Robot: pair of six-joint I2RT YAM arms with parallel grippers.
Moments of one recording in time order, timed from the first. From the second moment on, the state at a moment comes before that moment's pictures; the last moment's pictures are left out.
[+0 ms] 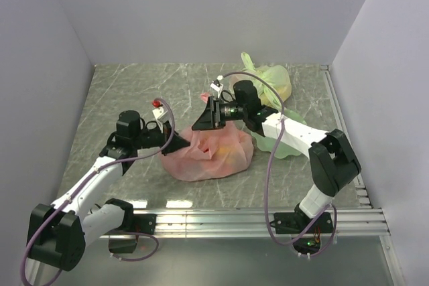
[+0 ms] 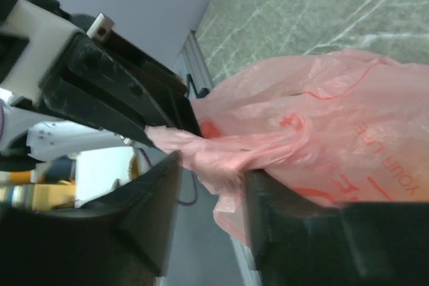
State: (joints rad) left arm -0.28 1.01 0.58 0.08 0.93 -0.12; right arm 0.61 1.64 1.12 0.13 -0.84 0.77
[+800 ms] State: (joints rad) left arm -0.30 1.09 0.67 -0.06 0.91 -0.11; right arm 0.71 1.50 1.04 0.33 -0.85 0.40
